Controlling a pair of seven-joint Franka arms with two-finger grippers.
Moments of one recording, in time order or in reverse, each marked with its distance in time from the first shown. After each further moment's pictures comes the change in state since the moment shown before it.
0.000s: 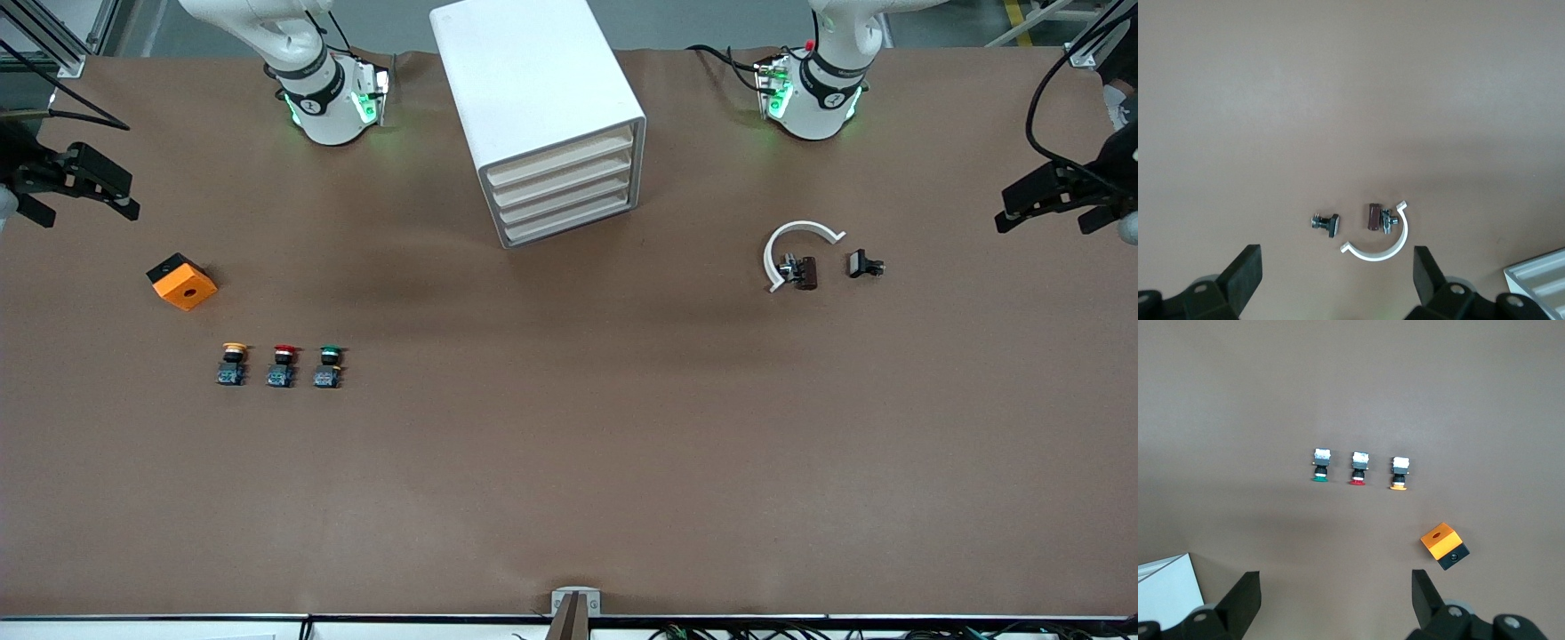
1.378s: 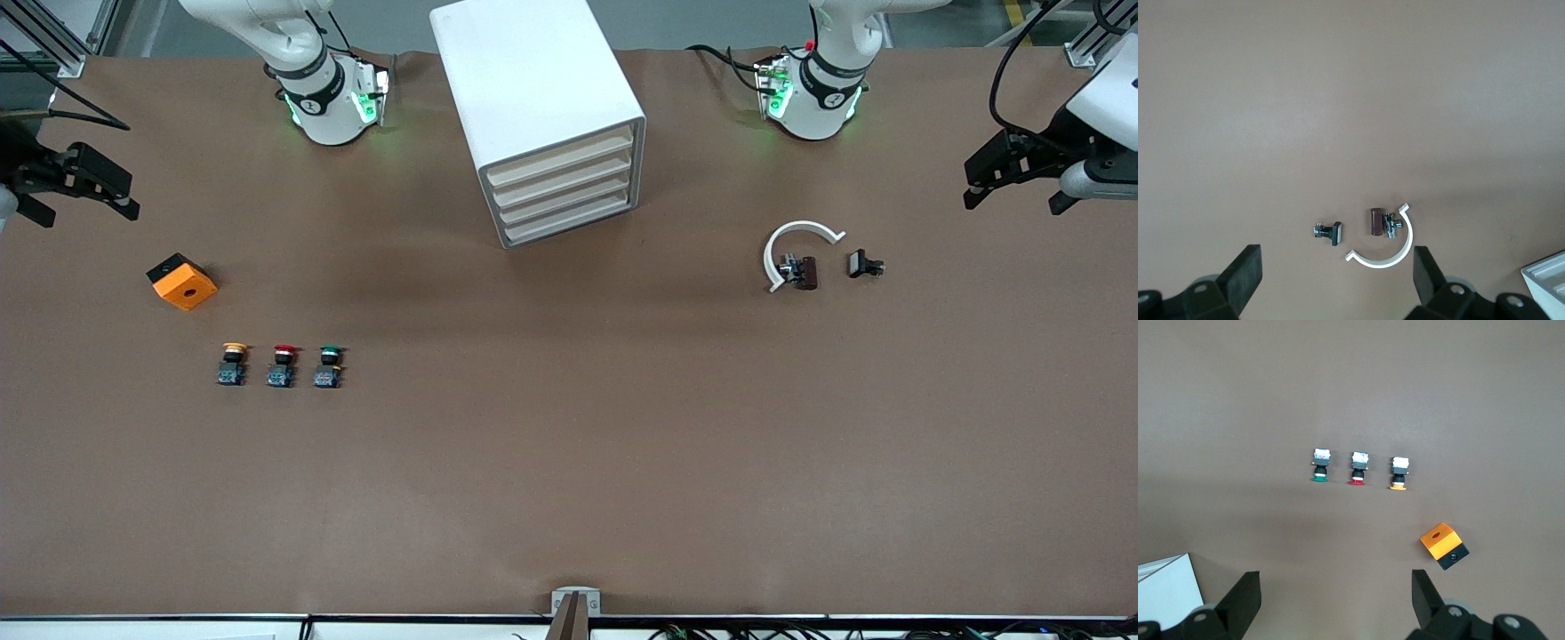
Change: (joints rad) left arm -0.054 -0.129 0.002 -0.156 0.023 0.080 0.028; right arm 0.000 0.000 0.000 0.000 -0.001 0.000 0.000
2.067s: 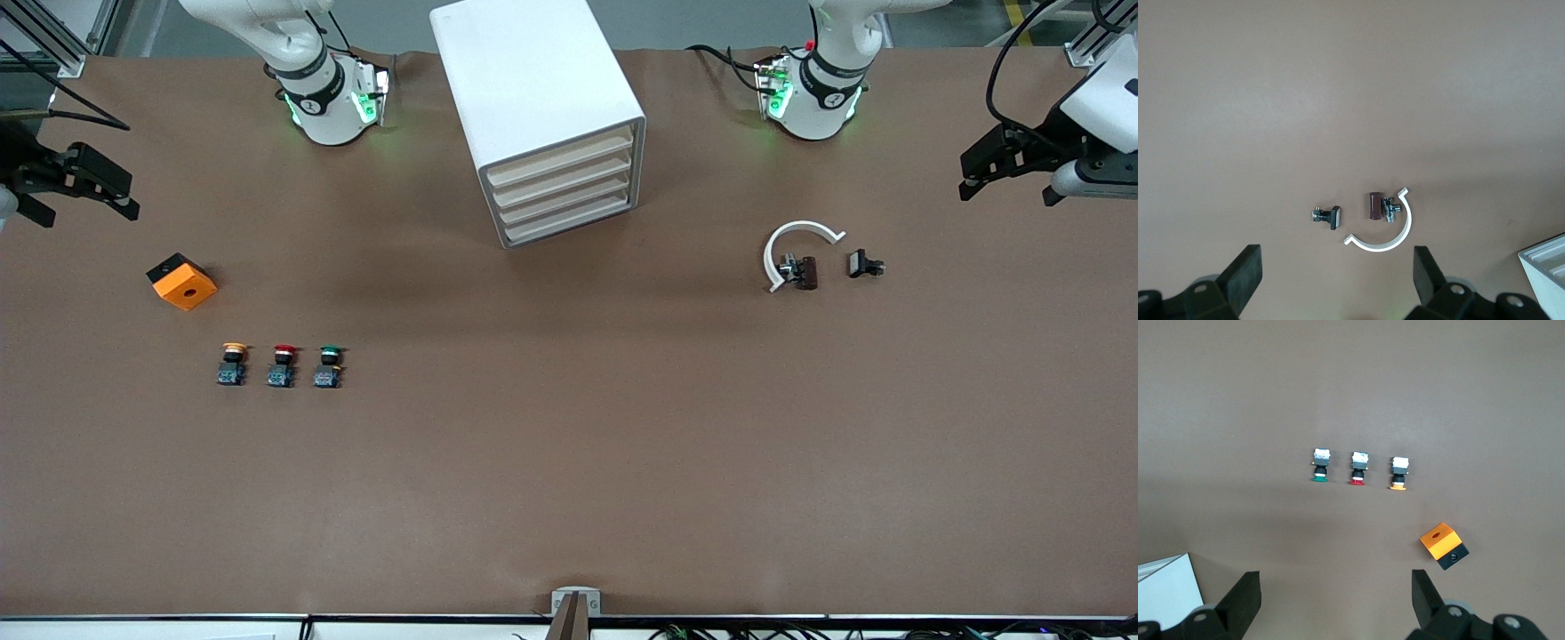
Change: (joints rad) left arm 0.000 0.000 0.001 0.000 -0.001 -0.047 -0.002; right arm 0.000 0.000 0.000 0.000 0.000 0.000 0.000
